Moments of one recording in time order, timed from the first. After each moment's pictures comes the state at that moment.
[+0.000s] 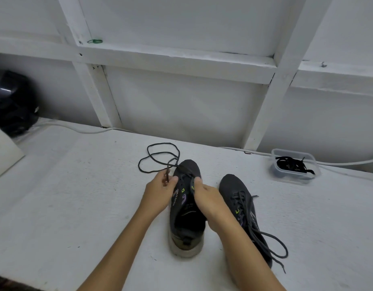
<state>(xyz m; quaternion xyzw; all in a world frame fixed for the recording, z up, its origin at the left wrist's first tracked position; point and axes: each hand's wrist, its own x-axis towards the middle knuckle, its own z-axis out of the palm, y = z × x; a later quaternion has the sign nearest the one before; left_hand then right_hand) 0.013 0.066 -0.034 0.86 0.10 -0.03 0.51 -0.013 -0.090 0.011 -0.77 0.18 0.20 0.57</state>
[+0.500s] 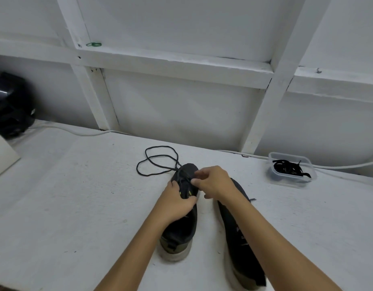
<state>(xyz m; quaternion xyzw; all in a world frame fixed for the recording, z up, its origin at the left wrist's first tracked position) 0.002 0.028 -0.010 0.89 0.07 -0.18 0.41 0.040 -0.121 0.021 -0.89 0.05 0.14 0.43</state>
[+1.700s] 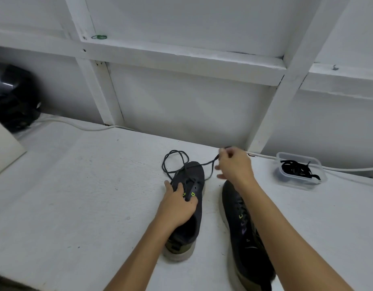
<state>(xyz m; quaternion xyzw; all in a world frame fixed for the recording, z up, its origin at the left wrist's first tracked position) -0.005 0.026 -0.022 0.91 0.09 -0.20 0.36 0.071 -0.139 0.033 -0.82 0.17 0.01 0.55</state>
